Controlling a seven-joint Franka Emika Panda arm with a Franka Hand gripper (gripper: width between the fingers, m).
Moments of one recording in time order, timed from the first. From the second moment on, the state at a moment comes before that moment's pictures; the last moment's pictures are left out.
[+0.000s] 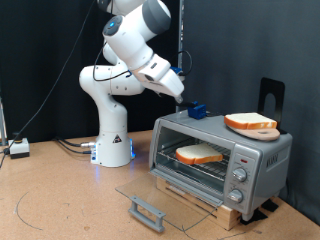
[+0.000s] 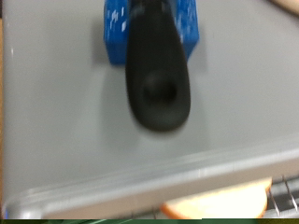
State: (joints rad) arm -0.46 -0.74 0.27 -2.75 0.85 1.67 -1.46
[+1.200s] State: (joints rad) arm -0.57 -0.53 0.26 -2.62 0.82 1.66 -1.10
